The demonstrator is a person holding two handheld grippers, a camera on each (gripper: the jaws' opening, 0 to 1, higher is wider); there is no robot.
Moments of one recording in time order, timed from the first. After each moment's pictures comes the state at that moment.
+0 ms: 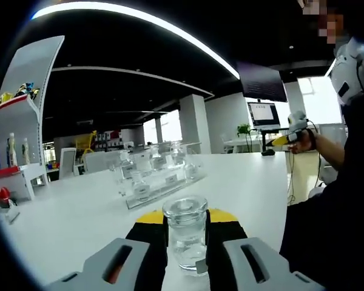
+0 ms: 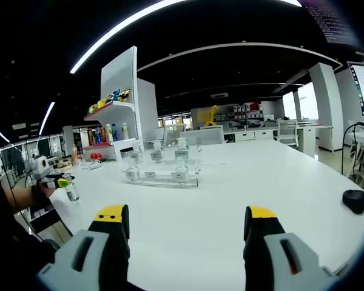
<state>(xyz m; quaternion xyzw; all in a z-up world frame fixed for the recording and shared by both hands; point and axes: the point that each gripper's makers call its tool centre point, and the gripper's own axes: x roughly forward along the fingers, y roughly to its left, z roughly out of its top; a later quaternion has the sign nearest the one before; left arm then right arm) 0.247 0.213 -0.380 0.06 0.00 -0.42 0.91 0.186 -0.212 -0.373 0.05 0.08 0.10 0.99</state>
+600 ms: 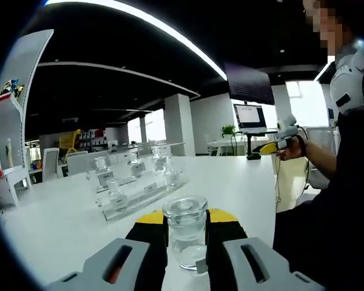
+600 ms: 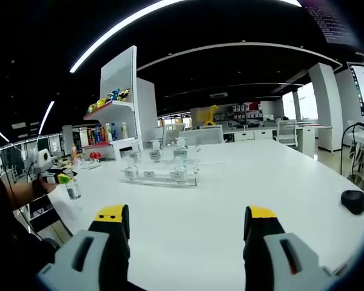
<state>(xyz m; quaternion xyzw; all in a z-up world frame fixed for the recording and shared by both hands) 0.246 0.163 -0.366 0.06 0.01 -0.47 0.88 0.184 -0.217 -0.372 0.04 0.08 0.10 0.99</state>
